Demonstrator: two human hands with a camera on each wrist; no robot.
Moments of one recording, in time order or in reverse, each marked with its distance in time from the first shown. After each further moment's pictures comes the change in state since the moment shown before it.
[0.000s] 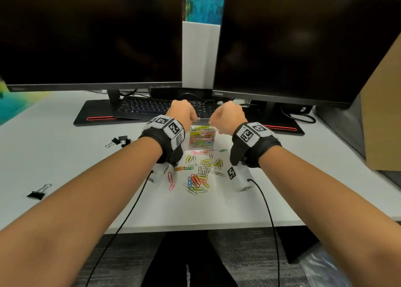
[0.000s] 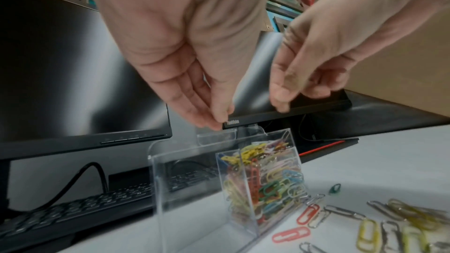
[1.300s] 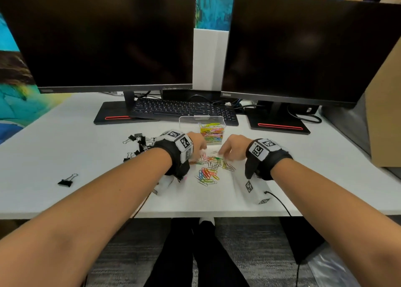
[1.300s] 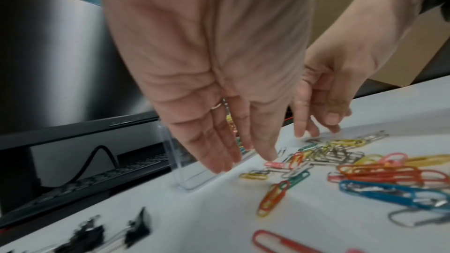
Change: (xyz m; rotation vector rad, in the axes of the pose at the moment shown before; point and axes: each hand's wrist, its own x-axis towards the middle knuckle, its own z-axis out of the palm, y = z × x) left_hand -0.066 0.001 0.011 0.417 -0.501 0.224; right_hand -0.049 0.036 0.017 -0.405 -0.470 -0.269
